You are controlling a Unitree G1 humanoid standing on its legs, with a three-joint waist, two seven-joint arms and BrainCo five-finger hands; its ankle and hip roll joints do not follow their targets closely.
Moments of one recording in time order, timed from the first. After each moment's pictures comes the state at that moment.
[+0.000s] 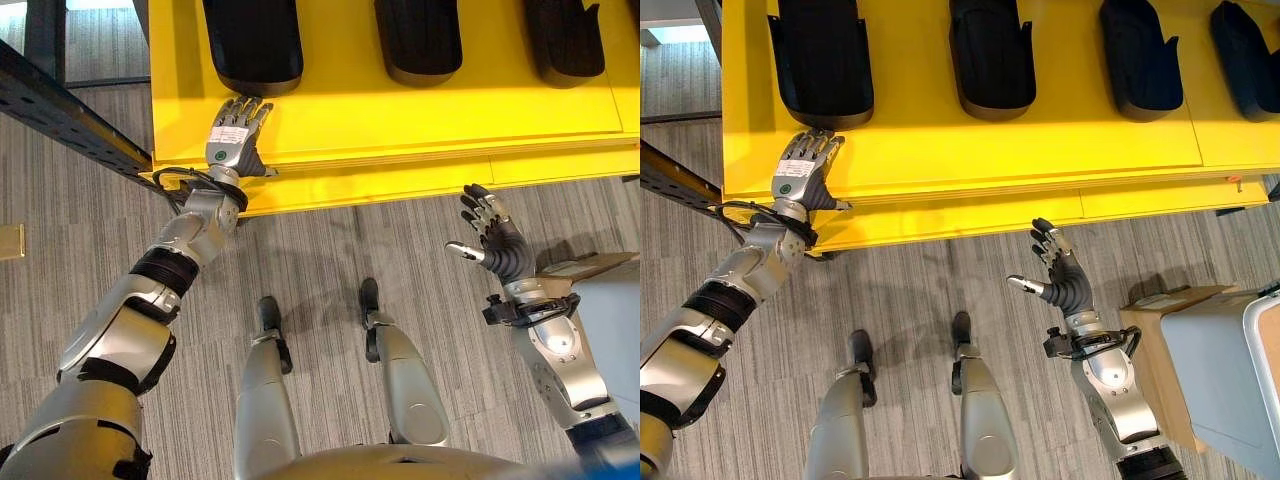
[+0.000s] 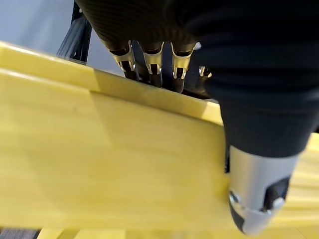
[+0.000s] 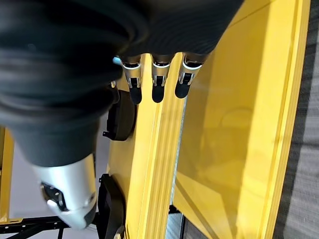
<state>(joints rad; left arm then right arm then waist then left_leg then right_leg) -0.86 0.69 -0.58 0.66 0.54 -0.02 0.43 0.05 -0.52 0.17 -0.14 0.44 -0.24 -0.04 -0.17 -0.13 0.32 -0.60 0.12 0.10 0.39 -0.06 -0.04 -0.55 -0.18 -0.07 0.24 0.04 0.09</state>
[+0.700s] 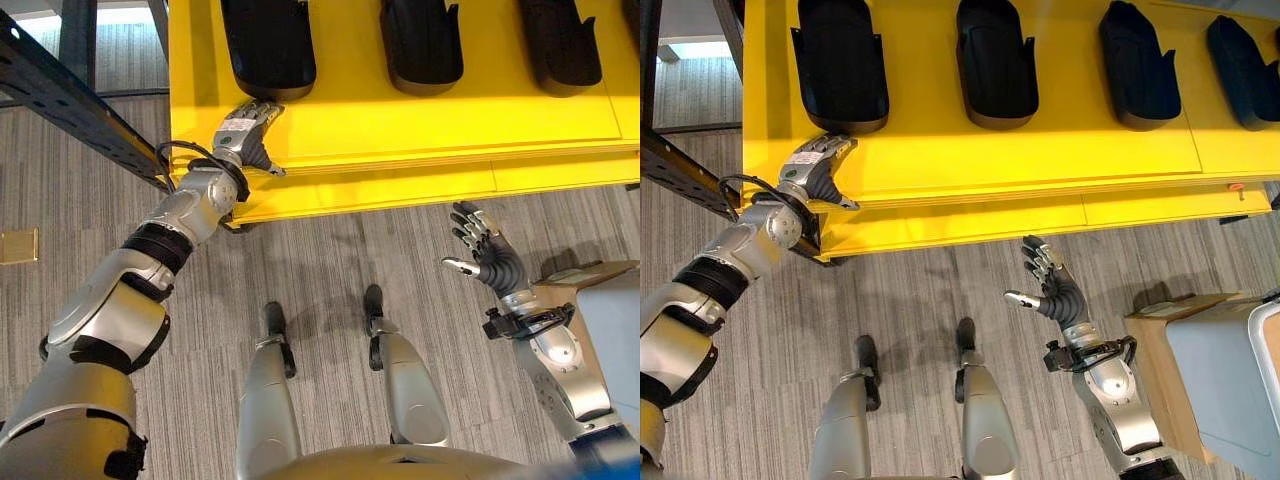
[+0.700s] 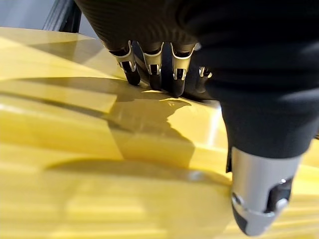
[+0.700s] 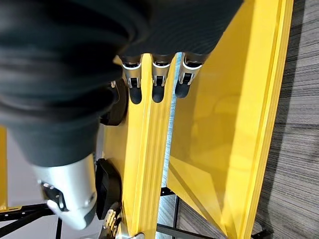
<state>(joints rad) -1.01 0.73 -0.72 0.76 0.32 -0.10 0.20 0.10 -0.52 0.17 -0.14 0.47 -0.21 0.04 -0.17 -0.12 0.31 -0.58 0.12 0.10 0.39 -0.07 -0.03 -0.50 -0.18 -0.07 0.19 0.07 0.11</state>
